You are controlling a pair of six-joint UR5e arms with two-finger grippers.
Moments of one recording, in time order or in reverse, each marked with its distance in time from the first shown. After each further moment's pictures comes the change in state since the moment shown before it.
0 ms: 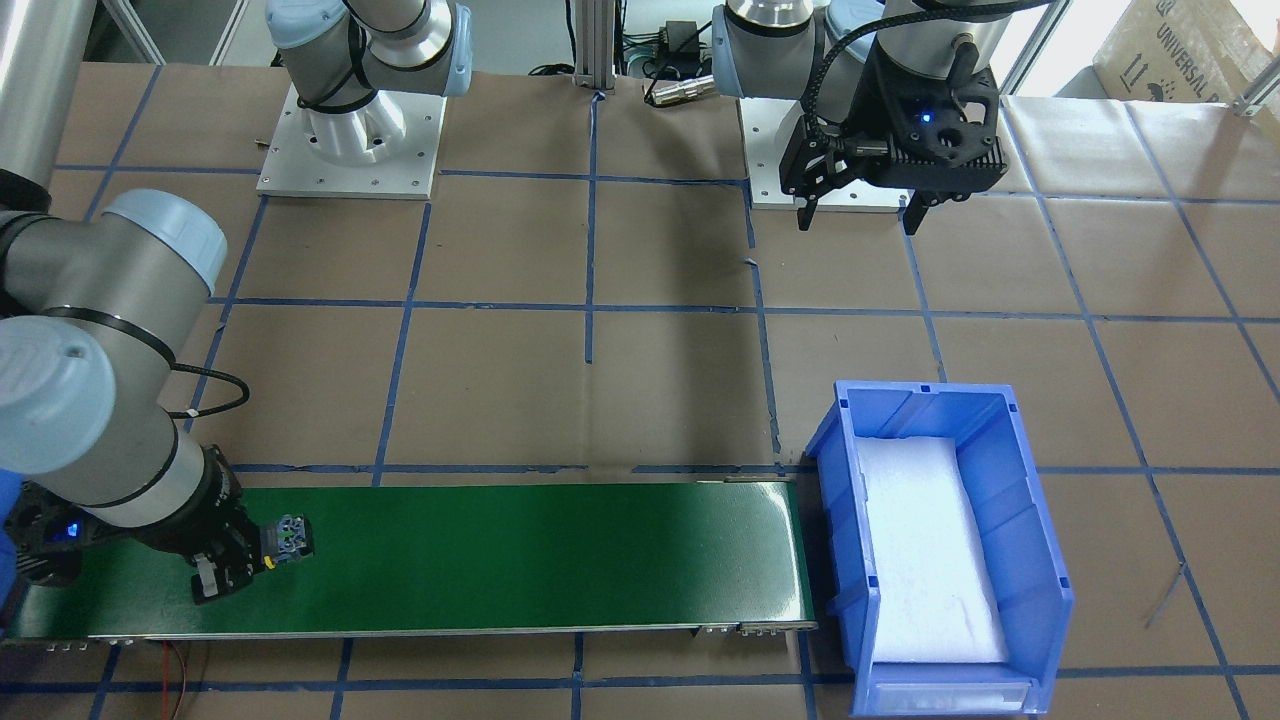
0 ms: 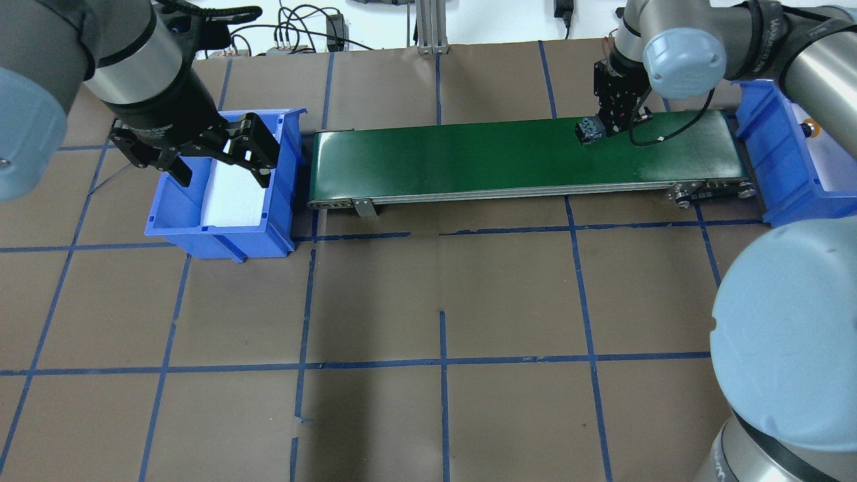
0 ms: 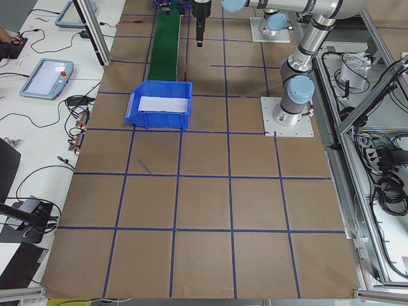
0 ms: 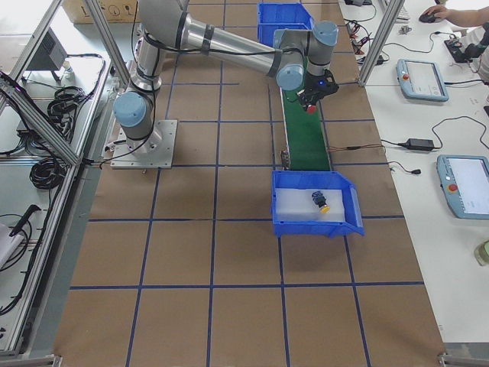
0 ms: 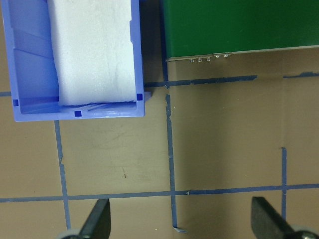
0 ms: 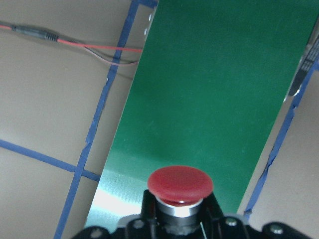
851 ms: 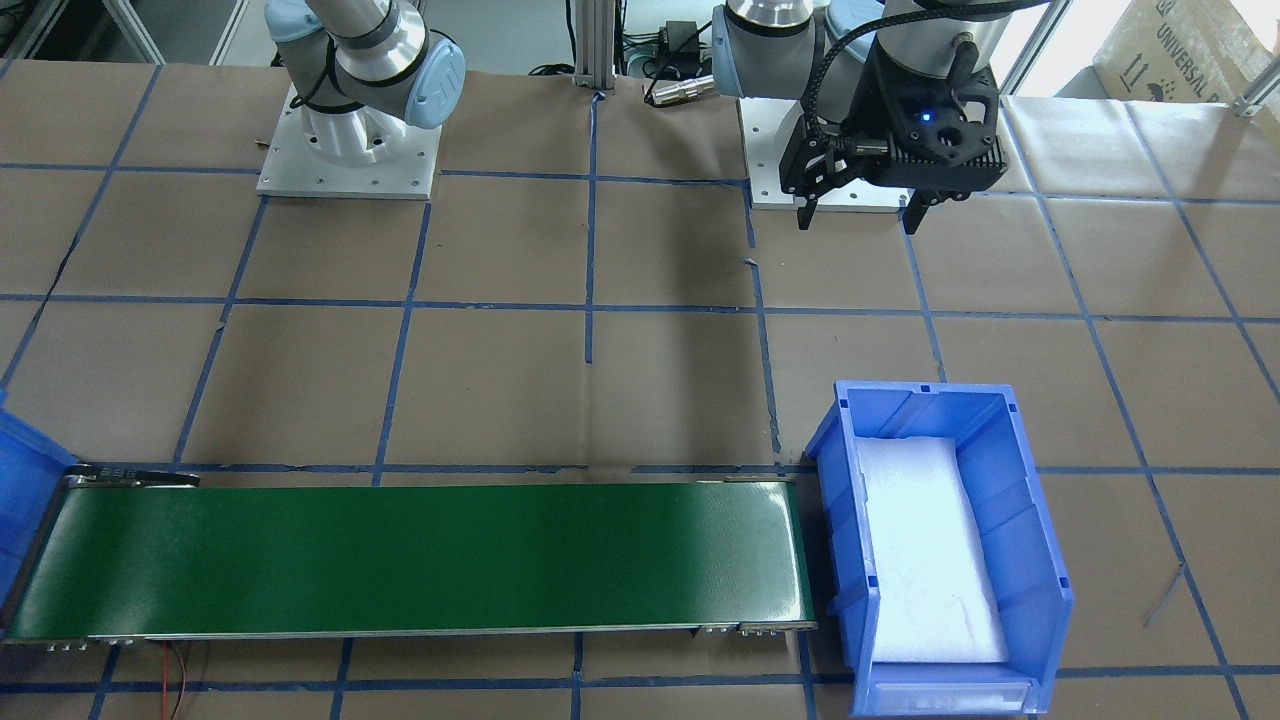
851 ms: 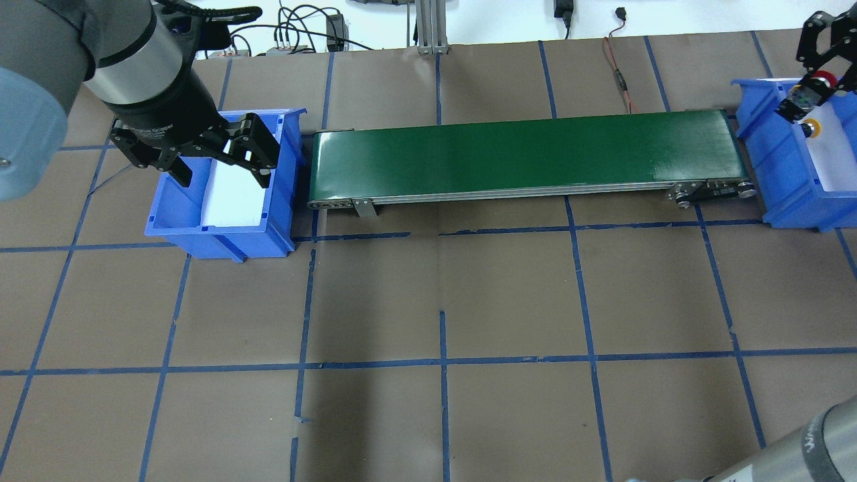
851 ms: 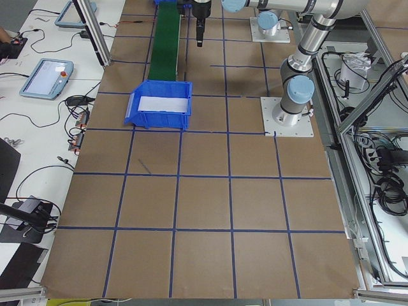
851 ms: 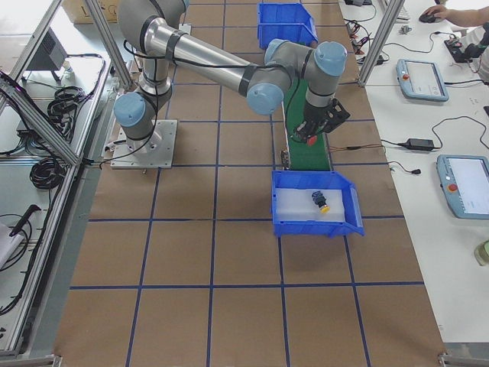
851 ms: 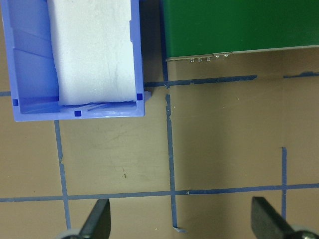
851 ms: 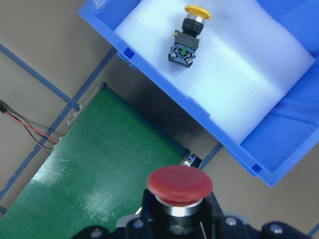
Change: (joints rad) left arm 0.000 0.000 0.000 0.000 0.000 0.000; right arm -0.372 -0.064 -0.102 0.198 0.035 -0.734
